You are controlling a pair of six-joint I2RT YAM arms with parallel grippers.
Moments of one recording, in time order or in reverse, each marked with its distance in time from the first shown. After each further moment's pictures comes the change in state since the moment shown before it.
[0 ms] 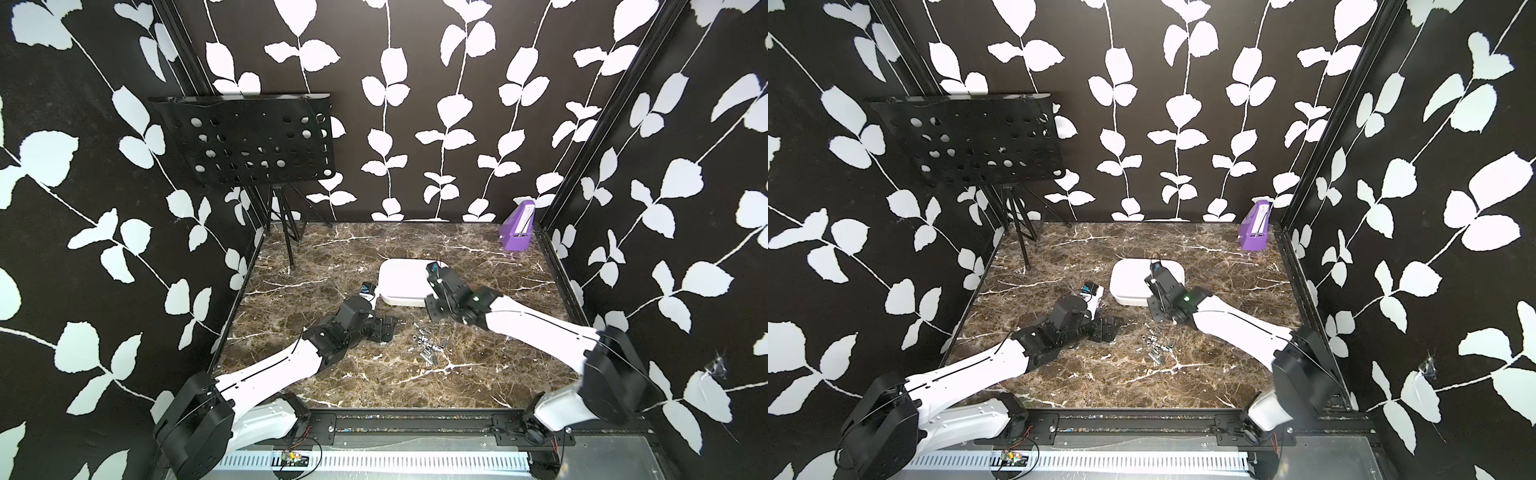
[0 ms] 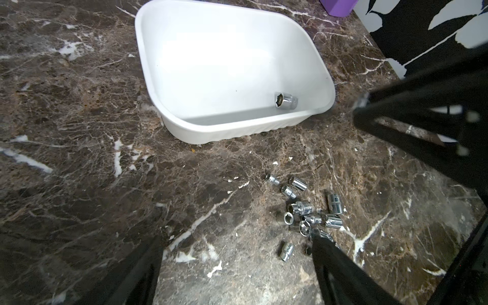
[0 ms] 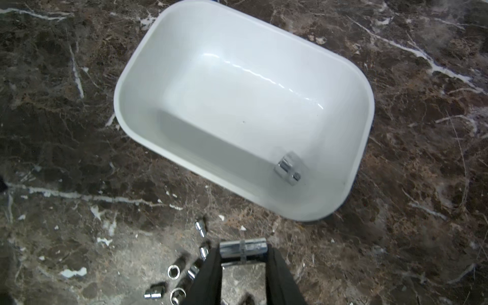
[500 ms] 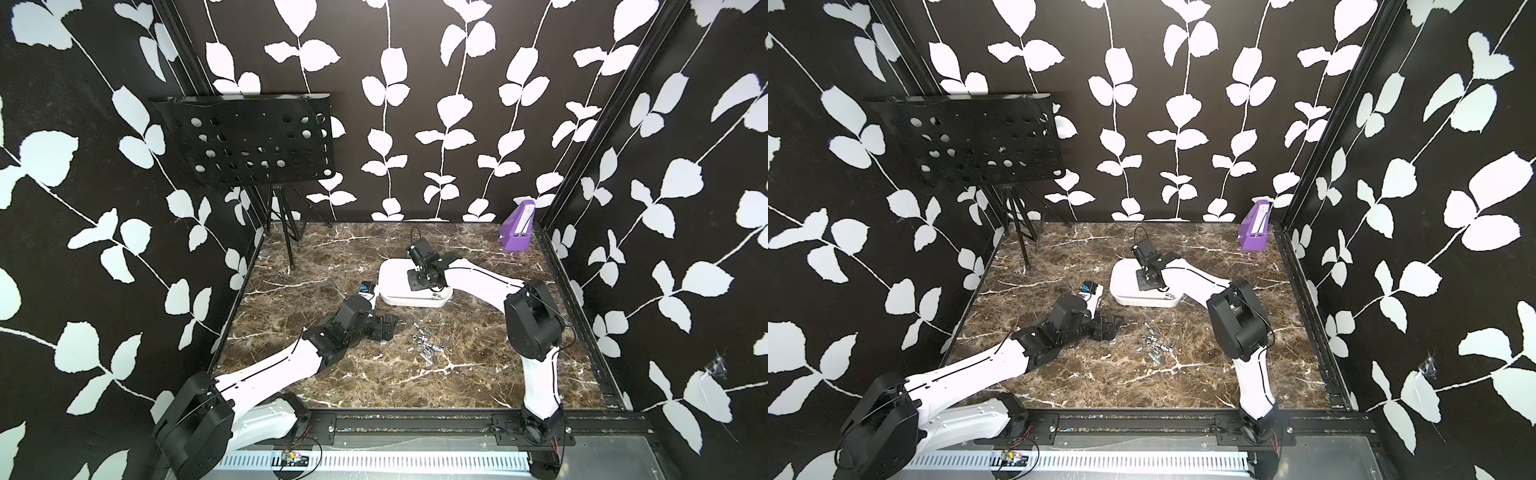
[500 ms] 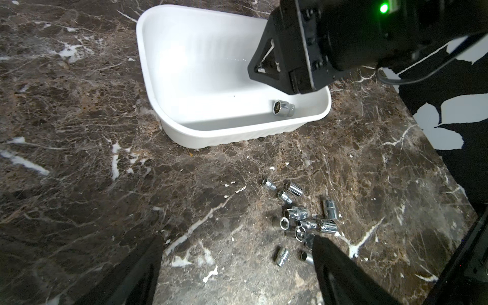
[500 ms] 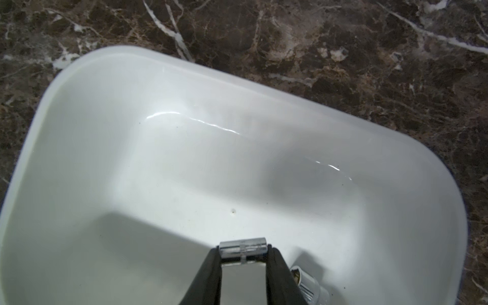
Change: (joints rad) left arm 0.000 -0.001 0.000 0.020 0.002 -0.023; right arm -0.119 0.478 0.454 -0.100 -0.064 0.048
